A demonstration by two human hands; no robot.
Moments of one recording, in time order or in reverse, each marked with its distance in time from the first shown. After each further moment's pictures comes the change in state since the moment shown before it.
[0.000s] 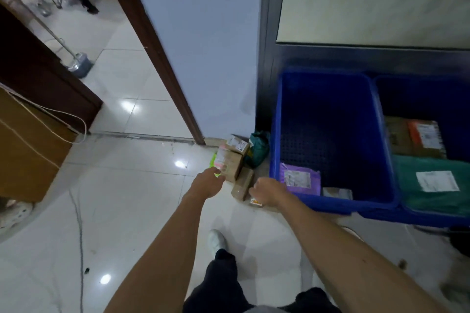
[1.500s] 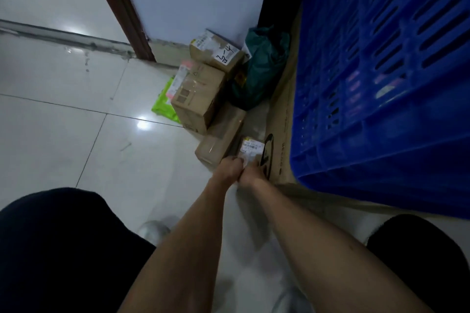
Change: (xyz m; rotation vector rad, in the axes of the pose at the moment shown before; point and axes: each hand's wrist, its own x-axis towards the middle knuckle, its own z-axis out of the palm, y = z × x) left_hand 0.433 -0.161 0.457 -0.651 -0.202 -0.151; right_hand 0.505 0.222 0.362 0.202 0.096 0.276
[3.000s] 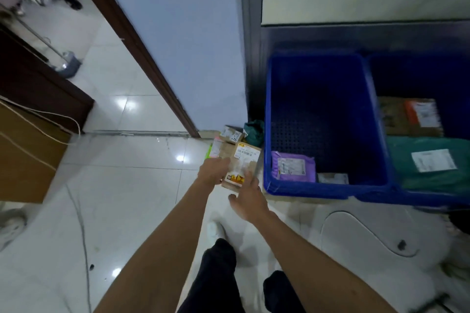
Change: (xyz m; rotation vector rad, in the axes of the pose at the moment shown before) left_hand -0.508 0.313 -0.144 0.160 0.214 0.002; right_hand -0.544 -0.129 -0.316 0.102 0.049 -0.316
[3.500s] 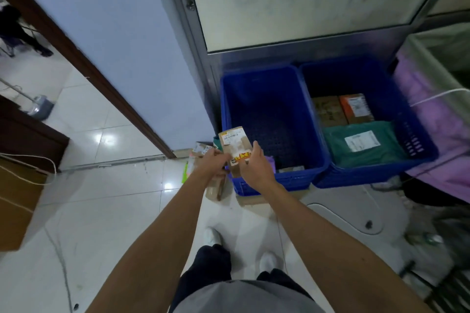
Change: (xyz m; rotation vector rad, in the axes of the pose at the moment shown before) left_hand -0.147 0.083 0.094 -0.011 -0.164 0.199; right_hand -0.066 0.065 -0.156 0.226 0.331 -0.019
